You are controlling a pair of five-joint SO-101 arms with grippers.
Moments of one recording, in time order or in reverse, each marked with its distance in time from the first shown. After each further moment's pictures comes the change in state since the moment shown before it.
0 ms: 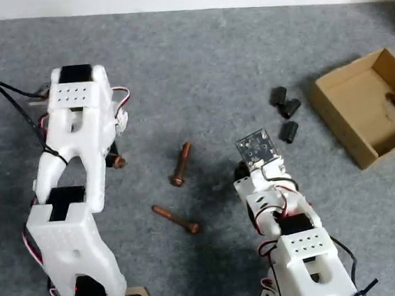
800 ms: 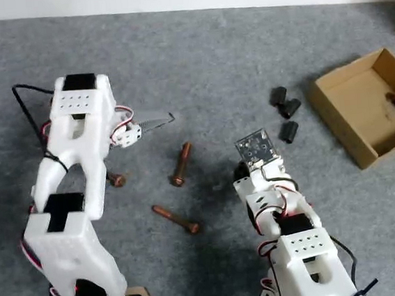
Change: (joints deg) left arm 0.0 -5.8 9.1 0.0 -36.0; right arm -0.2 0.0 0.0 0.0 0.0
